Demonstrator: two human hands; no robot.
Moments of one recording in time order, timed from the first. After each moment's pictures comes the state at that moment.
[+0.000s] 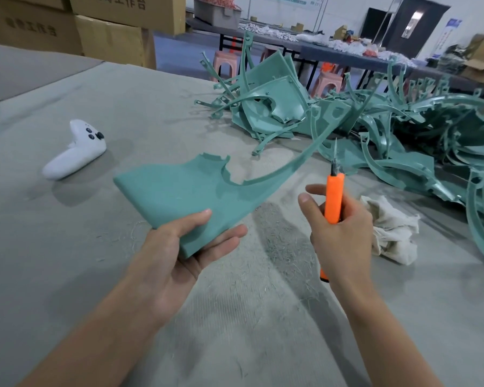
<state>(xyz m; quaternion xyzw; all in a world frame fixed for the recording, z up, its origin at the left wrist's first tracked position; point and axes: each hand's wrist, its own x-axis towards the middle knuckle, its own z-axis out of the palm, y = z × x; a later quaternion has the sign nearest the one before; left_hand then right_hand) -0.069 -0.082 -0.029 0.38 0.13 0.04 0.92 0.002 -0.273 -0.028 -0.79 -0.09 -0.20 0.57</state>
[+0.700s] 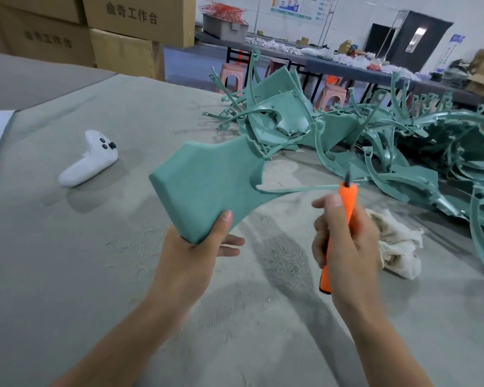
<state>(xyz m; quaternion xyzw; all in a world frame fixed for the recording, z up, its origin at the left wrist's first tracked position) -0.062 -0.096 -0.040 0.64 0.12 0.22 0.72 -0.017 -0.266 -0.012 -0.70 -0.14 -0.15 0.69</state>
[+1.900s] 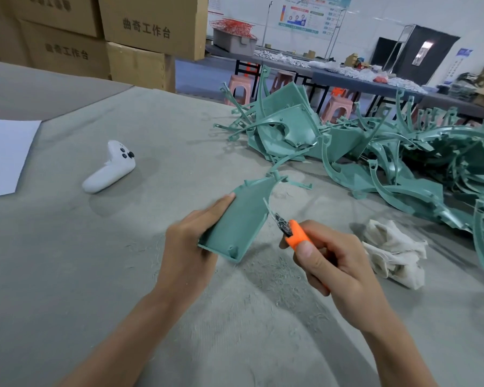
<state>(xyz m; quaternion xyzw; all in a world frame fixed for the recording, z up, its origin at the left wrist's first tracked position) -0.061 -0.070 -0.039 0.83 -0.03 0.36 0.42 -0.032 -0.275 0.004 -0.74 -0.38 -0.01 0.55</state>
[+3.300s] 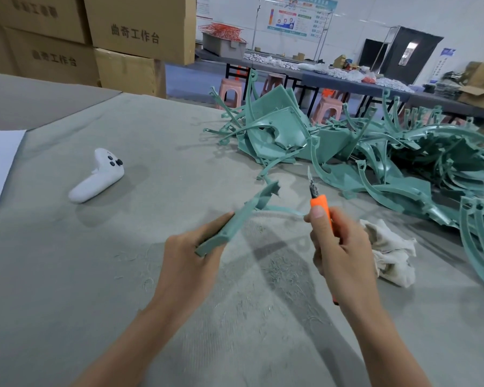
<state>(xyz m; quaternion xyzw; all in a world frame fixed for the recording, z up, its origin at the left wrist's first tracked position) -0.057 -0.084 -0.046 0.80 0.05 0.32 0.50 -0.013 -0.275 -0.007 -0.79 -0.15 -0.15 0.57</state>
